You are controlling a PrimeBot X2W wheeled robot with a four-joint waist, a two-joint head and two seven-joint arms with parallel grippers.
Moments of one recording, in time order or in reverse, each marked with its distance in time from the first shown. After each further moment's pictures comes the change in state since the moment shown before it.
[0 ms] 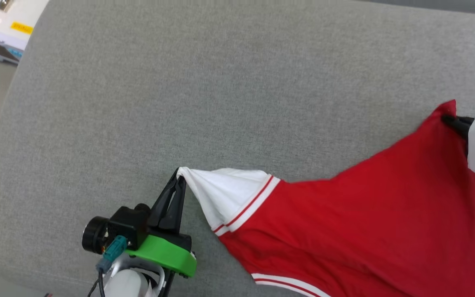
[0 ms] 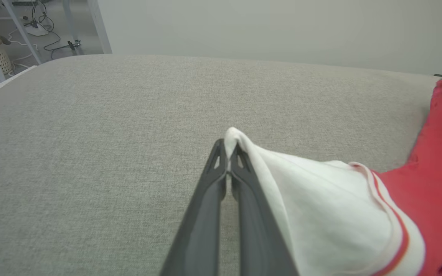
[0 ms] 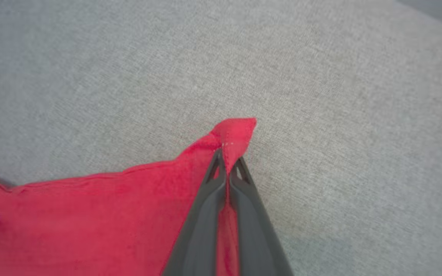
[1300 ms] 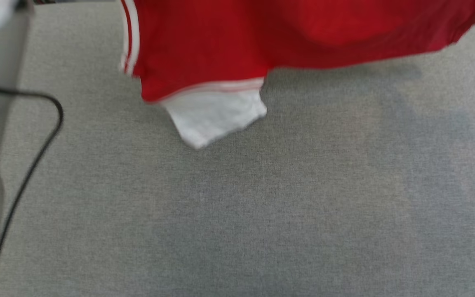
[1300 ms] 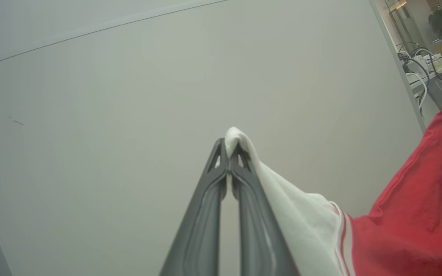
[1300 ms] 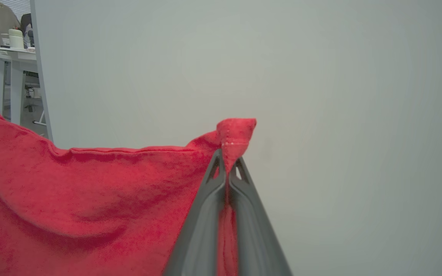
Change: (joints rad) left arm -1.264 0.275 -0.188 0.088 -0.161 -0.025 0.217; right arm -0.456 0.131 -0.318 -0.171 -0.228 0.000 -0.316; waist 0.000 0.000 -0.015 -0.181
